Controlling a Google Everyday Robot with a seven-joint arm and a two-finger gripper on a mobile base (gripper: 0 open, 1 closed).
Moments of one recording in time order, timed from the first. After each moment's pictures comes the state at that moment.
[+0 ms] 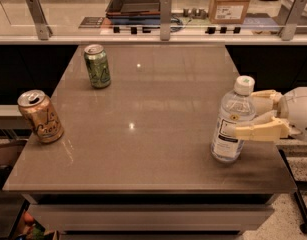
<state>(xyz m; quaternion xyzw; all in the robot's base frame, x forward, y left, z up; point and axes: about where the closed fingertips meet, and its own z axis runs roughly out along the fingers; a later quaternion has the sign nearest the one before) 0.438 -0.169 0.922 -0.49 0.63 0.35 0.50</state>
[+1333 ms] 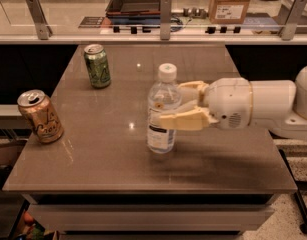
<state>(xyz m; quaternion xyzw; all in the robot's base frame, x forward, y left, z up) 0.451 -0.030 0.937 -0.49 0.60 0.40 0.50</state>
